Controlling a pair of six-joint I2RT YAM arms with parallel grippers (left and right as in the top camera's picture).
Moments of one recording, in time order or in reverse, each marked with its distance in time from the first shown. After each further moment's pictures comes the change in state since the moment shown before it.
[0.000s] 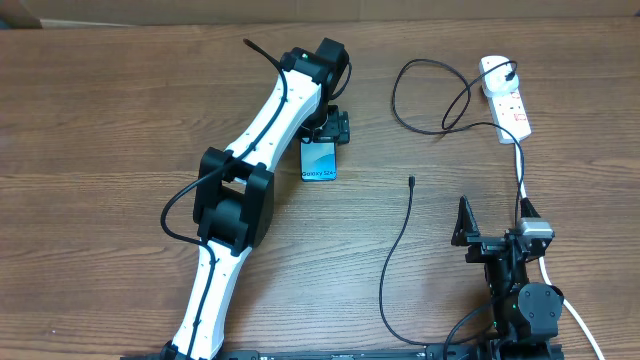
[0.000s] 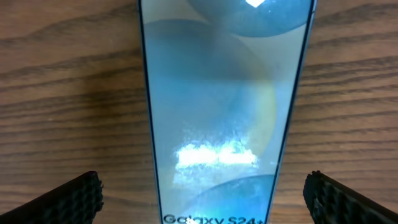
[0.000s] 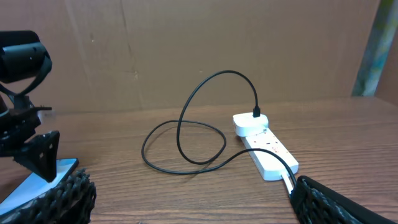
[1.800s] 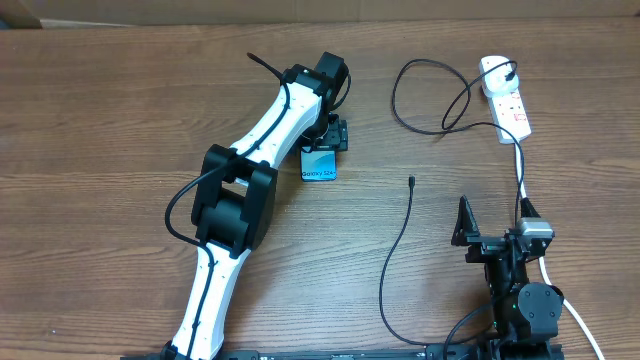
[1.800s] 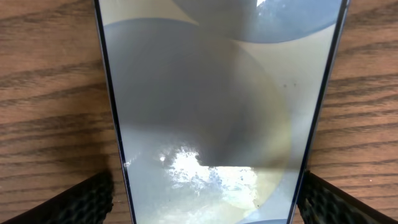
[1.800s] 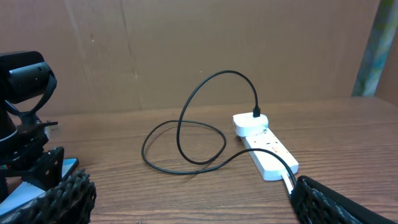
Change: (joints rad) left arm -0.006 -0.019 -0.168 0.182 0.010 0.002; right arm 0.000 0.000 0.000 0.000 0.000 0.000
